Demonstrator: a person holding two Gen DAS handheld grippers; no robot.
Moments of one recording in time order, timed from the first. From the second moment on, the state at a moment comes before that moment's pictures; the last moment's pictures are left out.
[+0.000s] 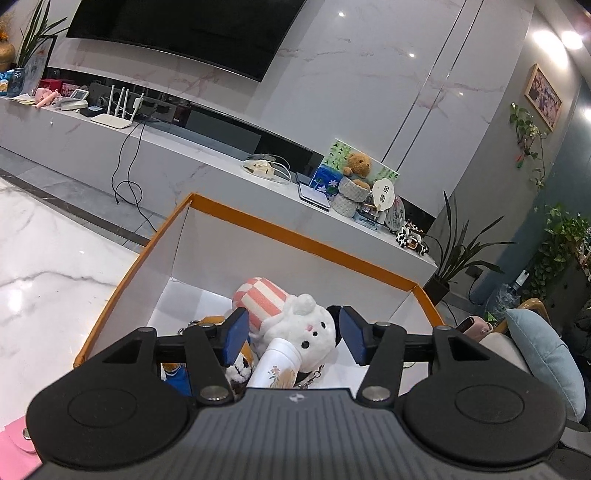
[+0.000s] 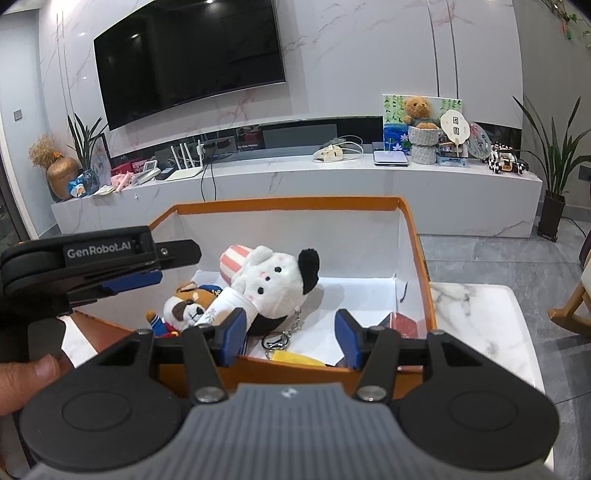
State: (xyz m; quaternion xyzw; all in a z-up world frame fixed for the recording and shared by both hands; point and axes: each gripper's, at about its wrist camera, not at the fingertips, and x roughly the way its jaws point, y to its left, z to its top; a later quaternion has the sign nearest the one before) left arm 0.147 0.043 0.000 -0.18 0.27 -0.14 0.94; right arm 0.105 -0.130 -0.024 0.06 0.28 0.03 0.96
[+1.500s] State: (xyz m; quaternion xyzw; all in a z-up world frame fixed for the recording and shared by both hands) left arm 0.076 0.105 0.041 -0.13 0.24 -0.12 0.95; right arm 0.043 -0.132 0.015 0.09 0.28 0.06 0.95
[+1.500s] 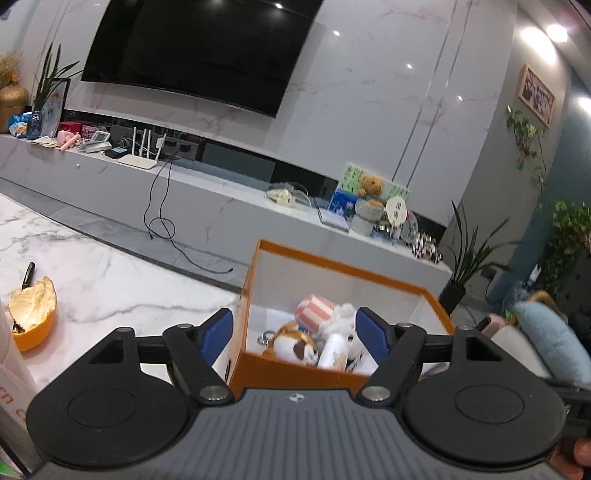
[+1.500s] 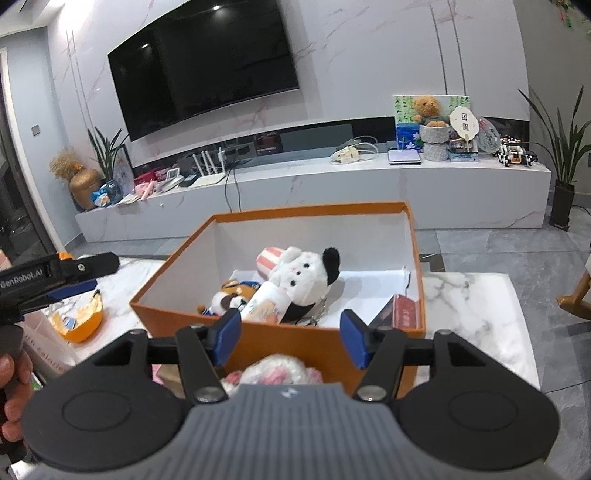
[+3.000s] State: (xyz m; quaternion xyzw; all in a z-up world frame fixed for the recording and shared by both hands) left arm 0.099 0.058 -0.050 -0.07 0.40 -0.10 0.91; right arm 0.082 -0.117 -0.065 0.23 0.40 0.07 0.88
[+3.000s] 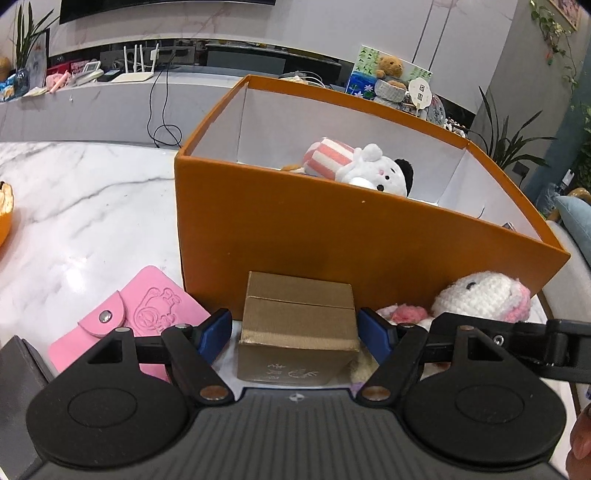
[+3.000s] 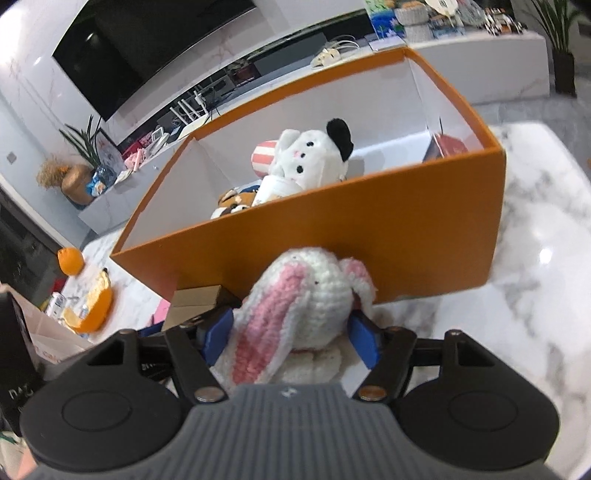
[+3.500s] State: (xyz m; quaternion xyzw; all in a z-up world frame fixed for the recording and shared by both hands) left arm 0.100 0.060 -0.049 -0.07 0.41 -0.12 0.90; right arm 0.089 -0.125 -0.086 0.33 0.41 0.06 0.85
